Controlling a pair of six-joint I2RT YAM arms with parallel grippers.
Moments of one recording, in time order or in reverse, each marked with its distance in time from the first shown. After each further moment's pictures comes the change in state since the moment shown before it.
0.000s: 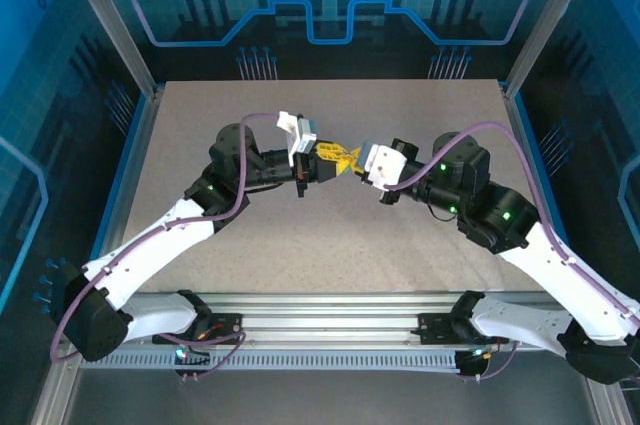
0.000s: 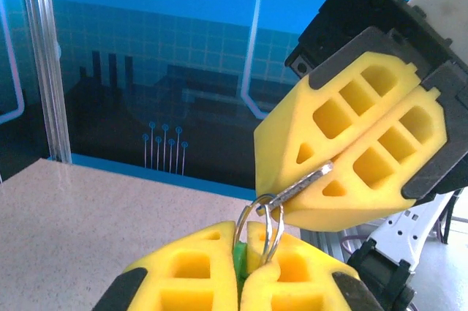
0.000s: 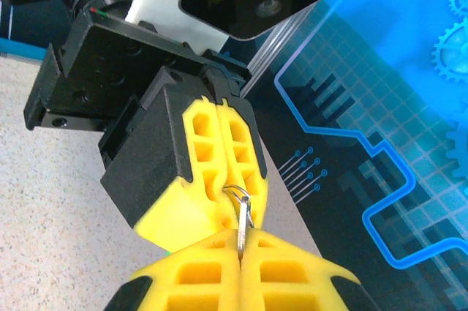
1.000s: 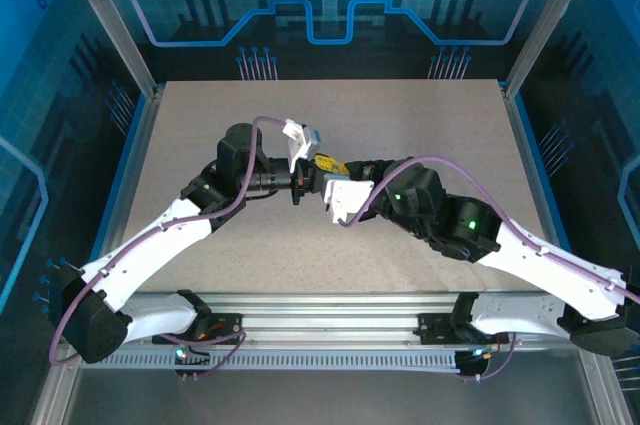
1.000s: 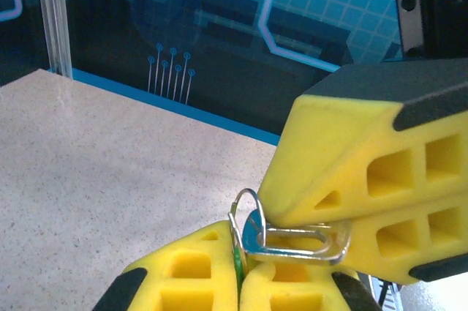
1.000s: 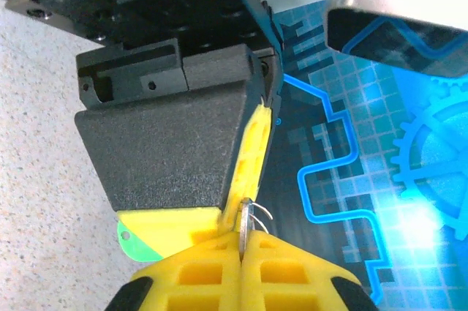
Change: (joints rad) left arm 0.014 -0.012 0.010 -0.264 -0.002 0.050; right arm 0.272 0.089 -0.044 -0.020 0.499 -0.287
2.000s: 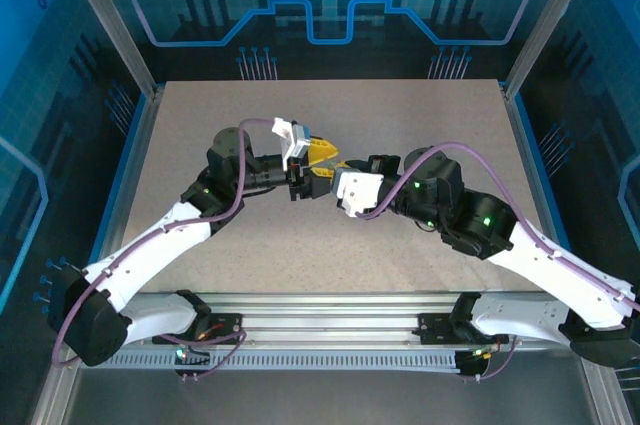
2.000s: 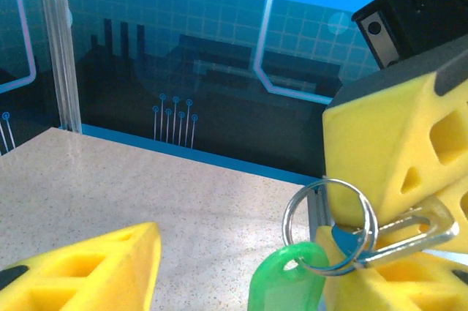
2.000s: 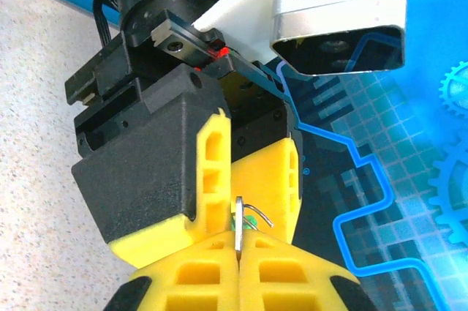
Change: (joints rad) left arm 0.025 -0.016 -0.089 0.252 0.040 -0.019; right arm -0.114 -0.037 0.024 0.033 -0.309 0.115
